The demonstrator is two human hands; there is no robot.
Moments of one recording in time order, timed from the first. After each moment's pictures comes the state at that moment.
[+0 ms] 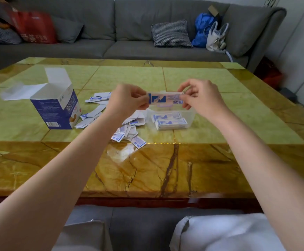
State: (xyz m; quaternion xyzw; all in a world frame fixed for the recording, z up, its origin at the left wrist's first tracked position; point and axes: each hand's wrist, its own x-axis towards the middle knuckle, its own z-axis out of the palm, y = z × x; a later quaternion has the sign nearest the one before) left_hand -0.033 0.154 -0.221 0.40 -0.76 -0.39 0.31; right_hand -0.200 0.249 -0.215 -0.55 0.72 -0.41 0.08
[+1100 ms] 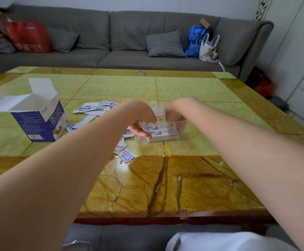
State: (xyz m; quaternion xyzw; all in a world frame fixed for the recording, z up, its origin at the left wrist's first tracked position) left_hand -0.107 0.137 -0.214 0.51 -0.74 -0.43 -0.09; right_hand -0.215 0.170 -0.213 -0.53 0.81 0.21 0.14
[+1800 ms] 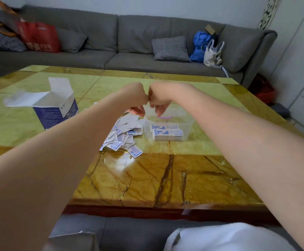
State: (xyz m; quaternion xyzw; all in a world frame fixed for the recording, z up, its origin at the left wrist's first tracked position) left_hand -0.070 0.133 -0.178 0.48 -0.82 -0.31 0.09; right_hand -0.153 0.173 -0.165 -0.58 0.79 -0.07 0.20
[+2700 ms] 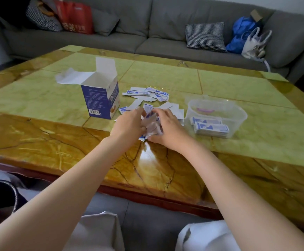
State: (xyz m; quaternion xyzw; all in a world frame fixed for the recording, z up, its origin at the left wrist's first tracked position) left_hand 0.051 0.133 -0.276 0.51 -0.82 -0.17 0.18; right_hand -0.073 0.182 -0.284 -0.68 0.69 -0.21 0.14
